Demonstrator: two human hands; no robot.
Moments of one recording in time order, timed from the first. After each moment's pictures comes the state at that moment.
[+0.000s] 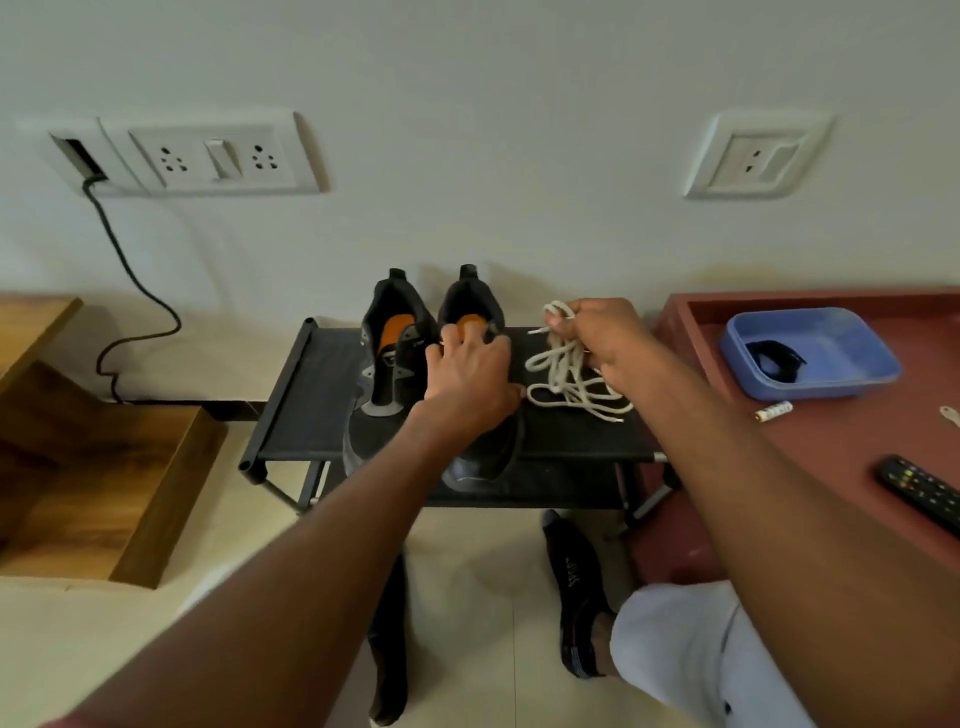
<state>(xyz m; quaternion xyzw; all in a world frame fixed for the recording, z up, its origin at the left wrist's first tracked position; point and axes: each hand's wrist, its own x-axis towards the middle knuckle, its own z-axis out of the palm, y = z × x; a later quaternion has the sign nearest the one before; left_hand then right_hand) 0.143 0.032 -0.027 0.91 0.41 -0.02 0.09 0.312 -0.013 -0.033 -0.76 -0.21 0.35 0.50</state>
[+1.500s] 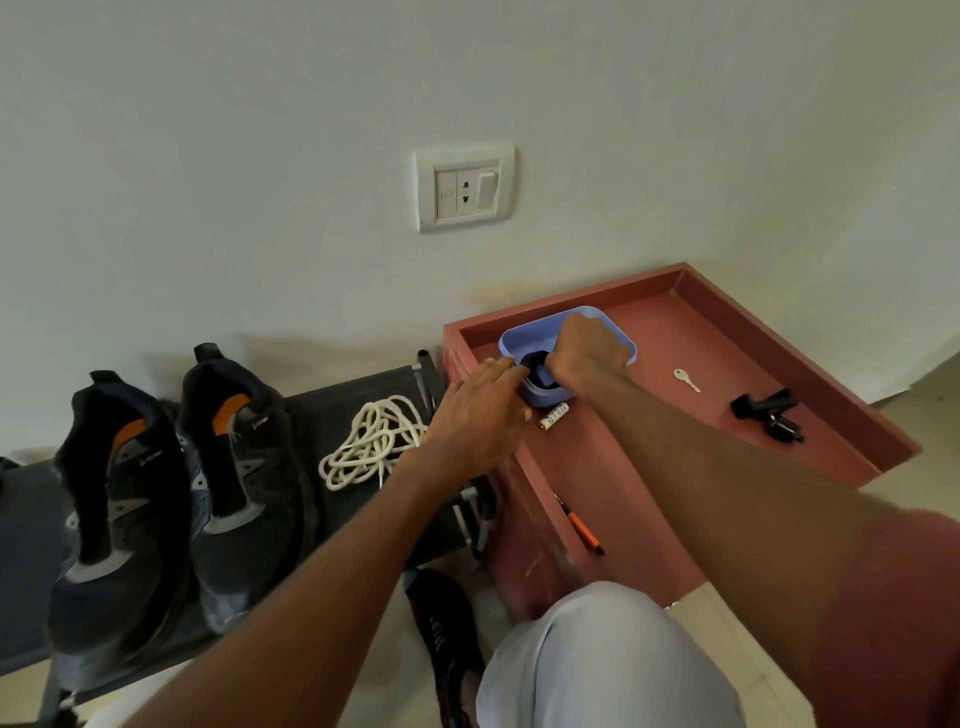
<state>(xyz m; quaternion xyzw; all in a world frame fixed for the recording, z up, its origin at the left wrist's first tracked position) 0.337 -0.066 -0.063 0.96 0.11 0.08 0.24 0.496 -0.143 -0.042 -0.98 -0.17 0.02 0.08</state>
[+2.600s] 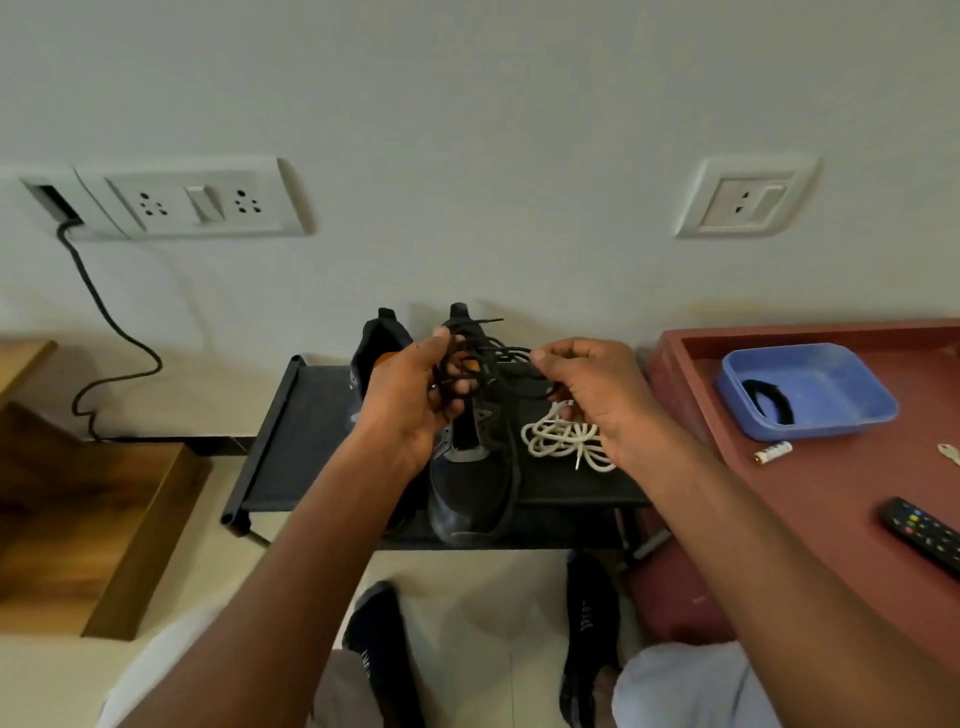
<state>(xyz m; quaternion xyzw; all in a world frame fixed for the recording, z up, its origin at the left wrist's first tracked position) 0.115 0.056 0.013 0.38 0.45 0.32 0.74 0.275 -0.035 0.004 -0.72 -0.20 0.37 0.56</state>
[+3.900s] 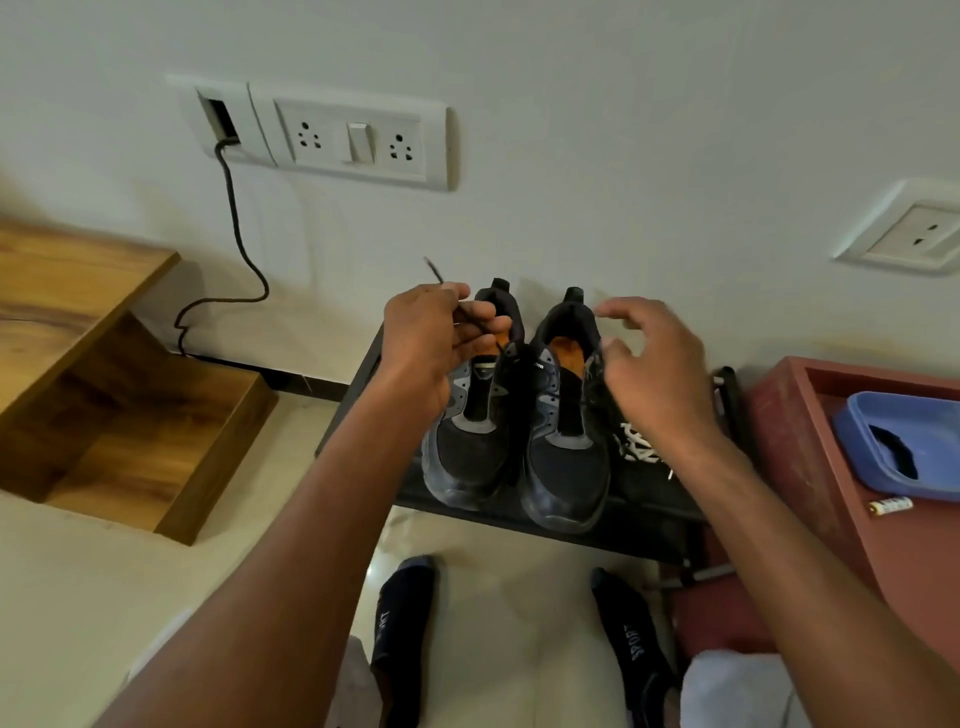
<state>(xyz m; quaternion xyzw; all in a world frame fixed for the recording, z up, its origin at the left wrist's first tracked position) 0.029 0.107 0.031 0.35 0.46 0.43 0.69 0.209 0.002 0.013 -0.78 -0.47 0.13 0.38</state>
